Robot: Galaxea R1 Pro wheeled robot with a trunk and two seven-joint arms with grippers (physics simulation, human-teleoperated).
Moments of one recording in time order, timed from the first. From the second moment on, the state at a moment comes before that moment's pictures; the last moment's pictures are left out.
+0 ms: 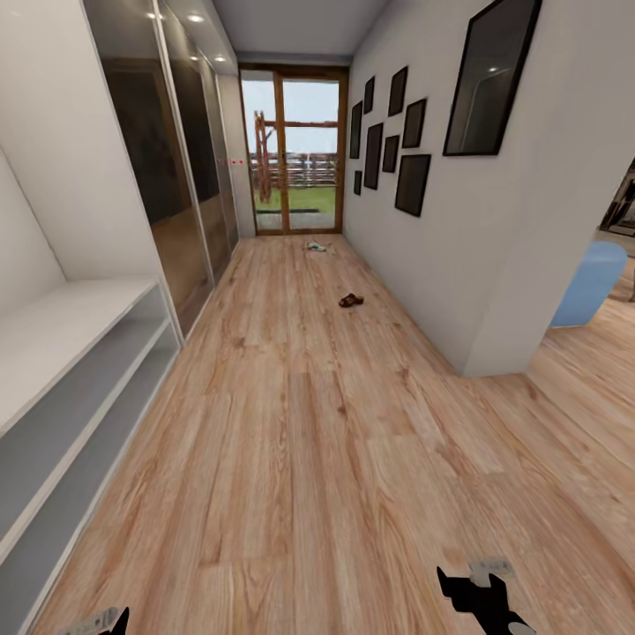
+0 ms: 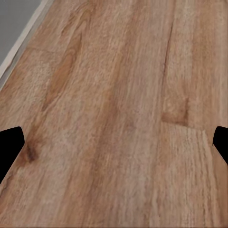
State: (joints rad) left arm -0.21 0.25 0.10 -0.33 0.37 -0.45 -0.16; right arm -0.52 -0.14 0.05 -0.03 -0.10 -0.39 0.08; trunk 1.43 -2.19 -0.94
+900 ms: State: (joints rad) left arm -0.21 0.25 0.11 -0.33 0.38 -0.45 -0.16; right arm -0.52 -0.13 0.05 -0.03 -0.10 -0.39 0.09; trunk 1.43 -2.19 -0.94
